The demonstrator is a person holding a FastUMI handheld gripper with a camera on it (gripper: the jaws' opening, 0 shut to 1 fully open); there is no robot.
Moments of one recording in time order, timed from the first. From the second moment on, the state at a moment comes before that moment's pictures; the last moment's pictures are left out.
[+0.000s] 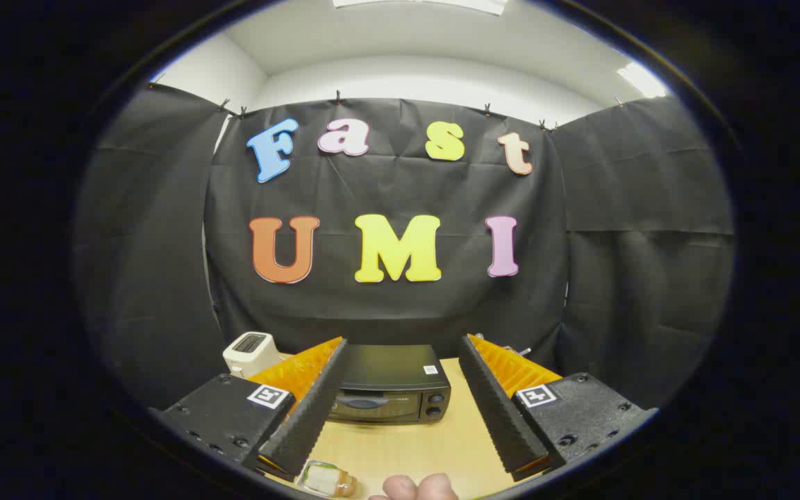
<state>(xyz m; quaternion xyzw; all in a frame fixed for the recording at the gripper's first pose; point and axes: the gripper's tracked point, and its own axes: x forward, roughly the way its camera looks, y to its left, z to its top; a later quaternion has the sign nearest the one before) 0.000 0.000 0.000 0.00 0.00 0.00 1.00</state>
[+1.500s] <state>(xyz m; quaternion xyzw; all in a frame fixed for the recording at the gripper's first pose) 0.017 0.014 -0.036 0.00 0.03 0.00 1.00</state>
